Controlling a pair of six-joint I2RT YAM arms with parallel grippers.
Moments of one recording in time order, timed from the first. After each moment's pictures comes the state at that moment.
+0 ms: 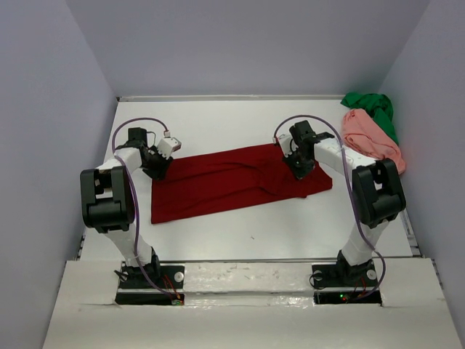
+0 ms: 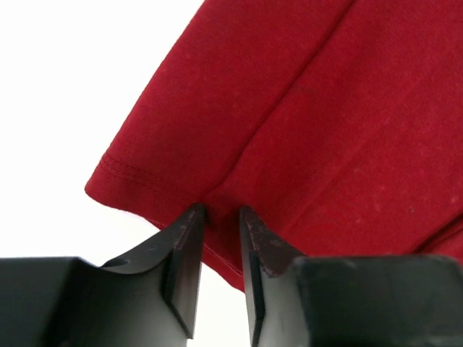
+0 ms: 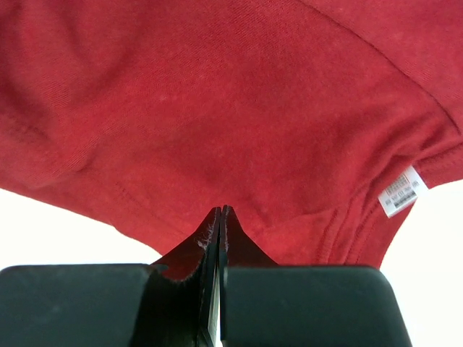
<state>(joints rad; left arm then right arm) 0.09 1.74 1.06 -0.48 0.34 0.76 0.33 1.80 1.27 -0.72 -0.08 -0.36</state>
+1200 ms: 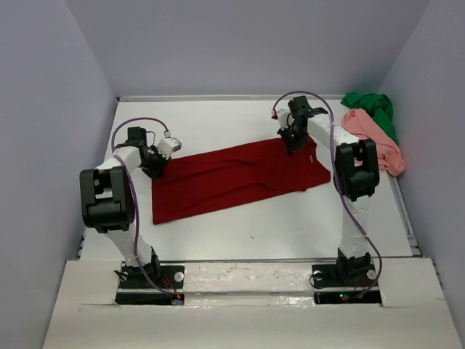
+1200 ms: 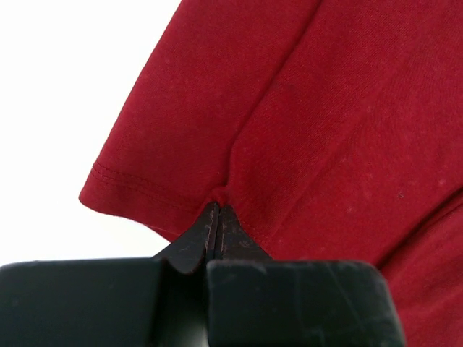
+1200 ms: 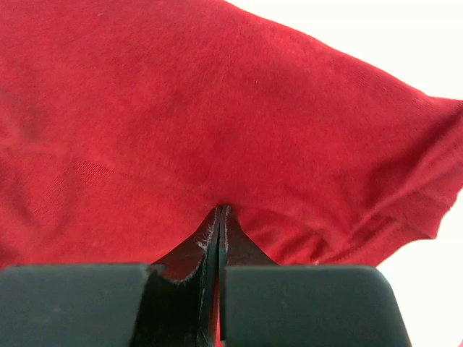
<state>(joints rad) 0.09 1.74 1.08 -0.52 0.36 0.79 0.25 2.16 1.78 -0.80 -0.14 -0.35</state>
